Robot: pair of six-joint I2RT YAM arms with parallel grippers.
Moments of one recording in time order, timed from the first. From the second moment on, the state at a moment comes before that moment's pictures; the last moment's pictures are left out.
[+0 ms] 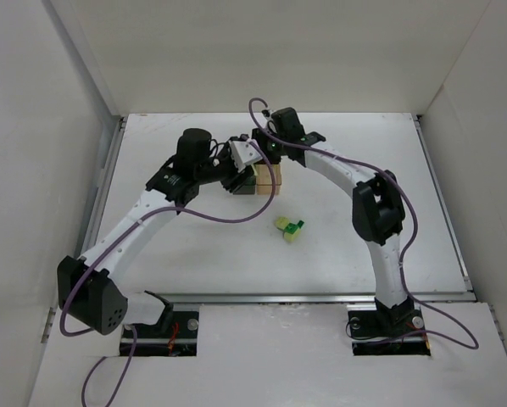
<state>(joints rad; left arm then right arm) -0.49 1.32 1.19 -0.31 0.49 0.54 0.54 2.17 1.89 -0.36 -0.33 0.48</state>
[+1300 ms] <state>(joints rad) -0.50 2.02 1.63 -0.37 0.41 0.41 0.30 1.69 1.33 -0.45 -0.12 0.36</state>
